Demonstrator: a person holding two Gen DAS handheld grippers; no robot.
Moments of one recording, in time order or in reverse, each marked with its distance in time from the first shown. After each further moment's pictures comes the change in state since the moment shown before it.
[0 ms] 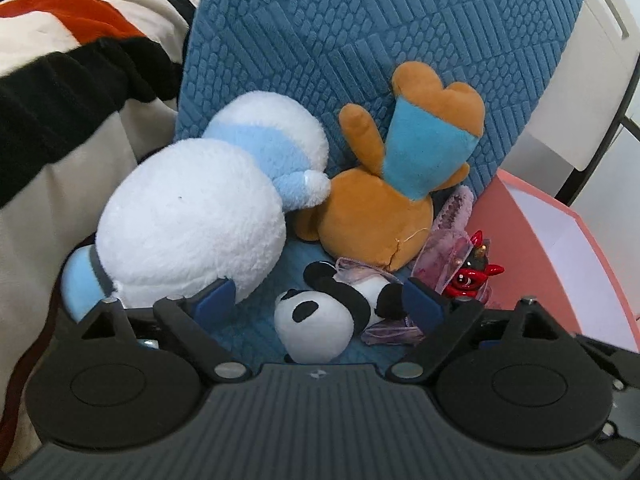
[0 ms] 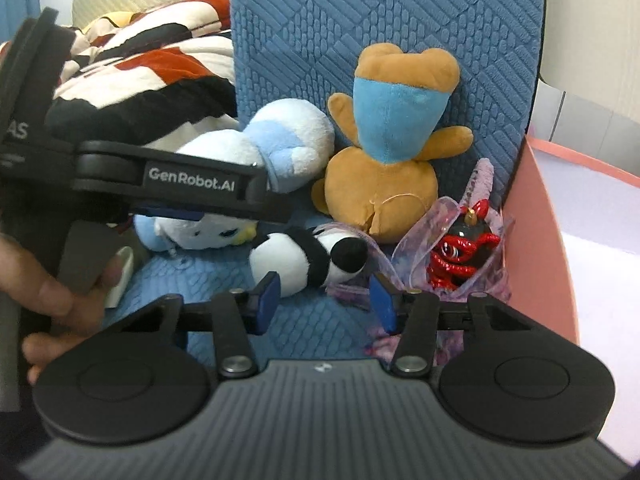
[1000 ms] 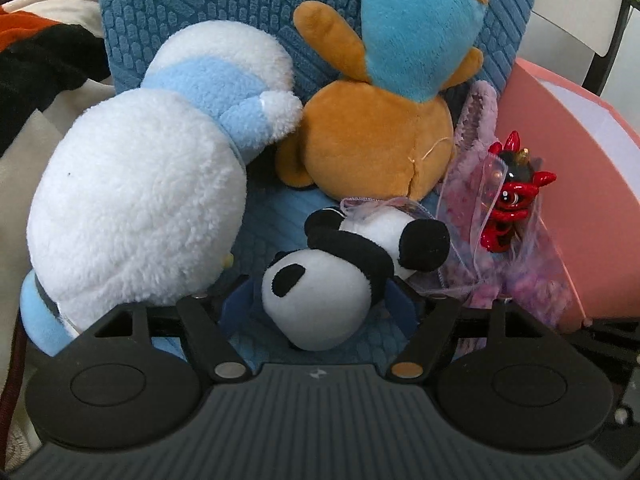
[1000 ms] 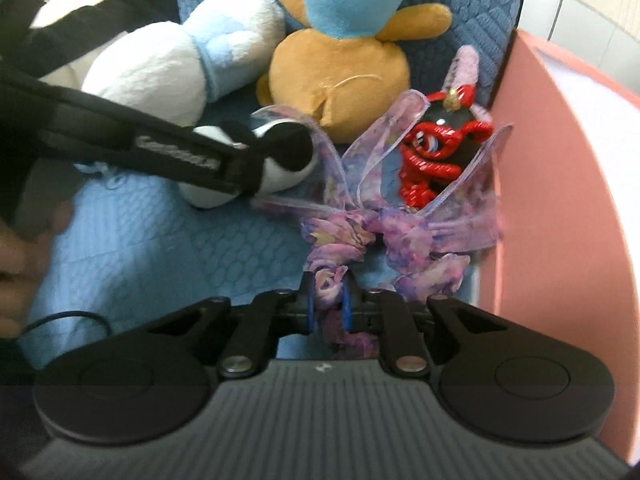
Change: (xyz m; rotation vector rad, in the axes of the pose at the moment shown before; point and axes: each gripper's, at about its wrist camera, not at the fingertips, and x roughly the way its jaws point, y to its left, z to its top) left arm 0.066 -0.027 -0.012 0.230 0.168 0.105; right arm 0.043 -0.024 -0.035 0.041 0.227 -0.042
